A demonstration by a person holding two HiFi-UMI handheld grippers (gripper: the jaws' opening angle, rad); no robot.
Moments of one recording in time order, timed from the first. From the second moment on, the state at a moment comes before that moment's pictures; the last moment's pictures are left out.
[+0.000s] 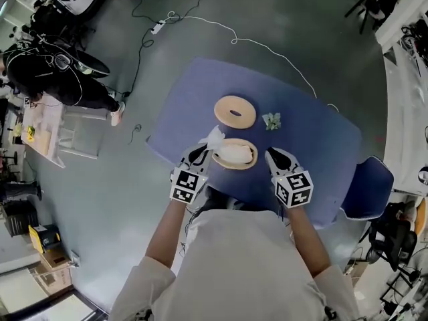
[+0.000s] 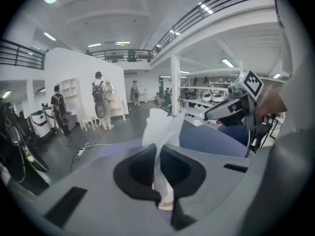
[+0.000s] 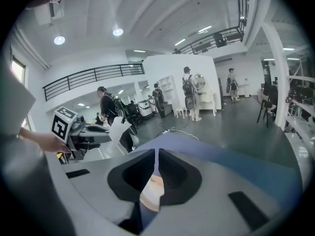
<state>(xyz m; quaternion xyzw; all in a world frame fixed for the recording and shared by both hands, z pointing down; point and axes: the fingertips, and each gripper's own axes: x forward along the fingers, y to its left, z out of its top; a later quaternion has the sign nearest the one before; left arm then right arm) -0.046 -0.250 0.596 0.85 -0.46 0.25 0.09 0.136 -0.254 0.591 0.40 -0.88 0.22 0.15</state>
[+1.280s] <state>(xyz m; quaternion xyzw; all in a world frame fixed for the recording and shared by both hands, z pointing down) -0.145 -0.219 0.442 0.84 -0.54 0.04 0.07 0.091 -0.246 0.441 0.42 -0.90 0.09 0.08</state>
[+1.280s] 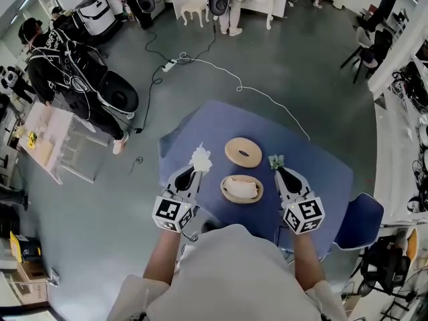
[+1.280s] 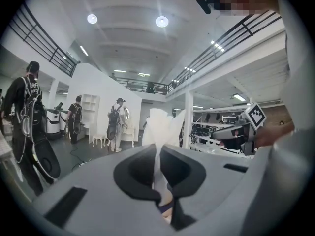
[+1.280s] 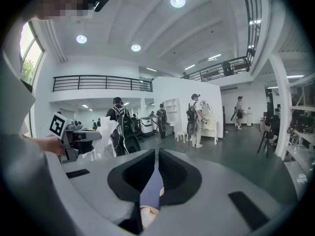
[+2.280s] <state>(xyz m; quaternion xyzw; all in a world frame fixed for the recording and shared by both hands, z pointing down) -0.136 -0.219 0.438 0.85 -0.52 0.04 0.06 0.093 -0.233 0.434 0.42 -0.90 0.07 0.09</state>
